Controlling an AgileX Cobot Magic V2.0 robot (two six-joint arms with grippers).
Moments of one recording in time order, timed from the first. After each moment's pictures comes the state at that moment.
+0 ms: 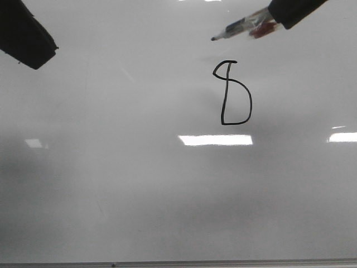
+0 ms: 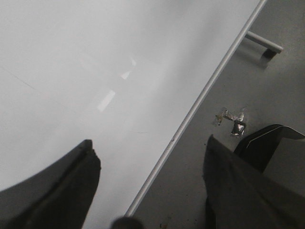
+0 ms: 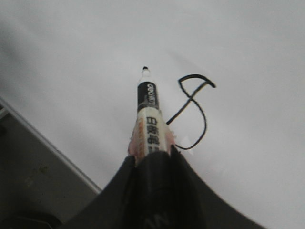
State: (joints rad) left arm -0.46 1.18 -1.02 -0.34 0.88 0.72; right arm 0.39 1.16 -1.01 0.33 0.62 -0.48
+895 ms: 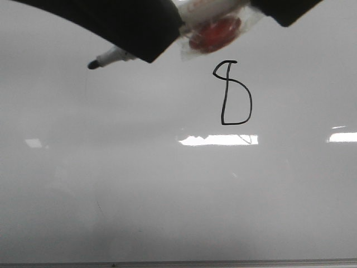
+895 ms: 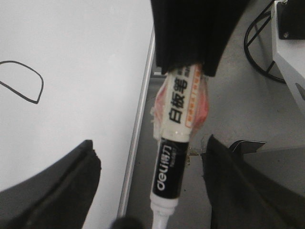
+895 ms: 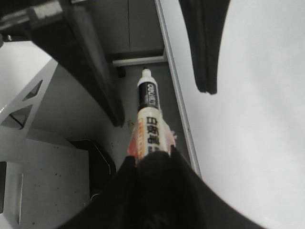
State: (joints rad) left arm -0.83 1.19 -1.02 -0.47 0.76 0.88; right arm 0.55 1.07 -1.00 0.67 0.96 -1.05
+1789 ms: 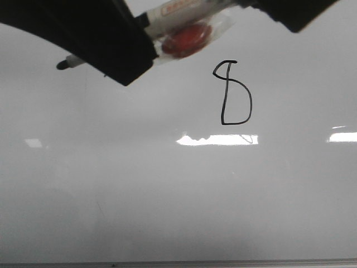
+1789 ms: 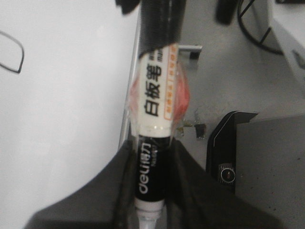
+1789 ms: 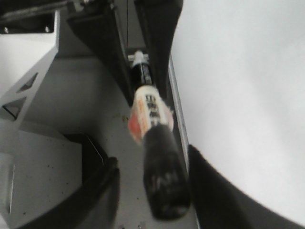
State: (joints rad) left arm -0.83 1.20 -1.02 -0.36 0.83 0.80; right arm 0.54 1.06 -1.00 0.60 0.97 -1.04
